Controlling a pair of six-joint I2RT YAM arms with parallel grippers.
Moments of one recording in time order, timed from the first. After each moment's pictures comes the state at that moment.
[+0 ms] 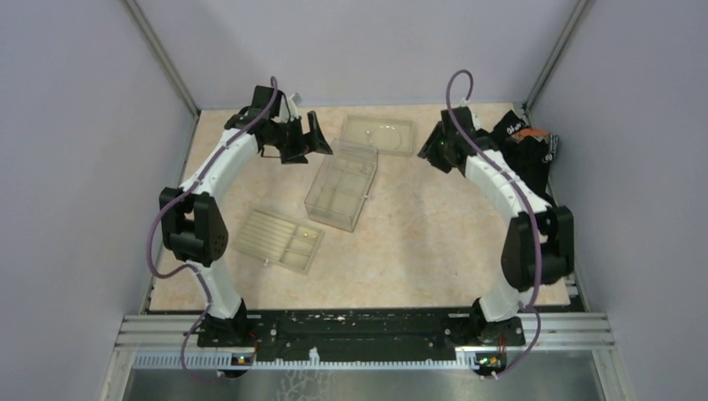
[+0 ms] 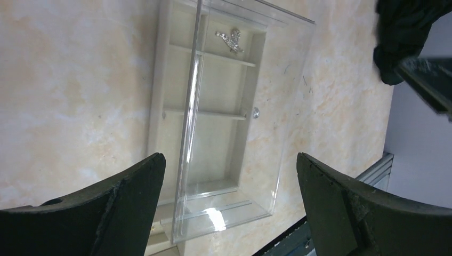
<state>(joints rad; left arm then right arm) -0.26 1.88 1.67 -0.68 0.45 -0.43 0.27 1.54 1.22 -0.43 0.03 0.76</state>
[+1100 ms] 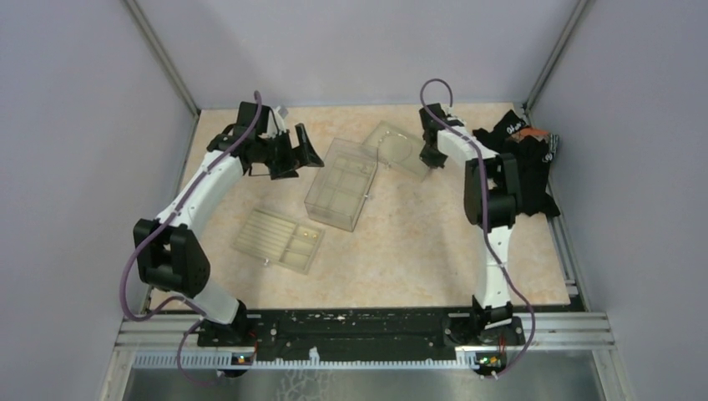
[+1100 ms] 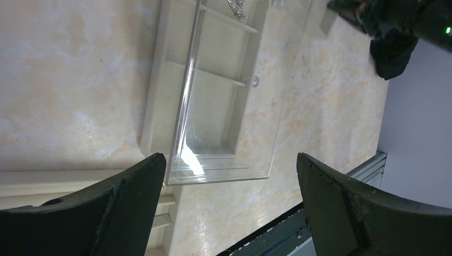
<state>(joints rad) -0.26 1.59 1.41 -0.66 0.38 -0.50 0.22 2.26 1.84 -0.67 0.31 0.73</state>
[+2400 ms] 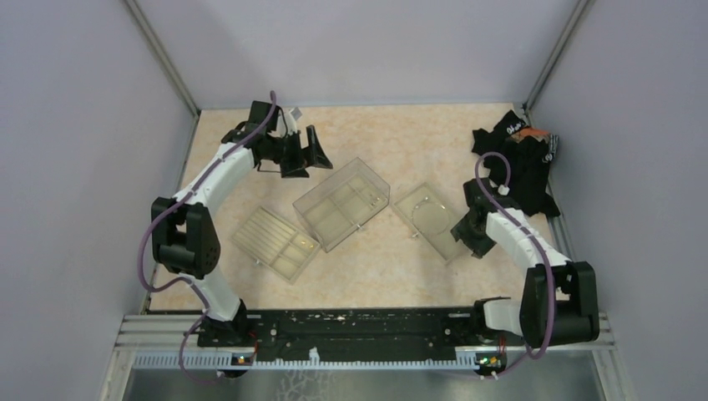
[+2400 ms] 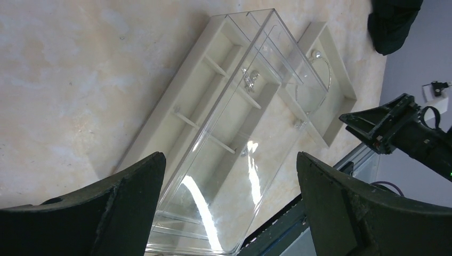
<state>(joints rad) -0.26 1.75 1.47 -0.61 0.51 -0.42 0.12 1.25 0.75 -0.80 0.25 0.92</state>
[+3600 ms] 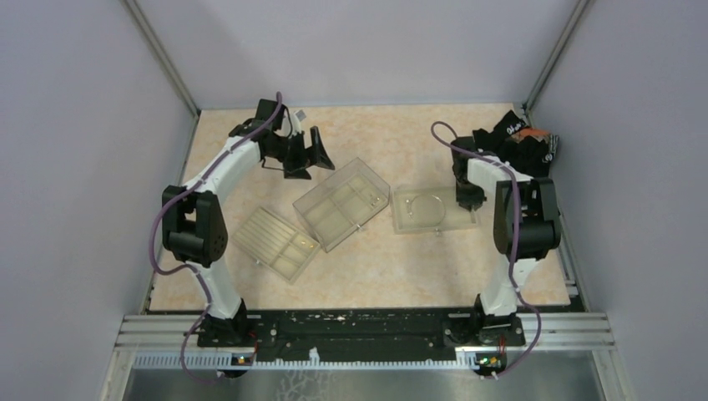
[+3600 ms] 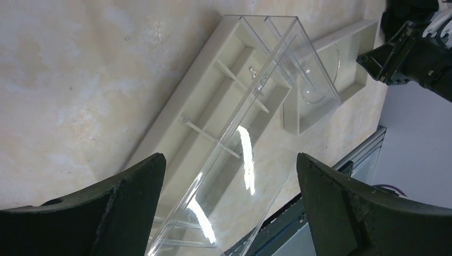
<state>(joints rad) -0.26 1.84 1.53 -0.66 0.52 -0.42 0.09 1.81 1.15 -0.65 0.36 0.16</state>
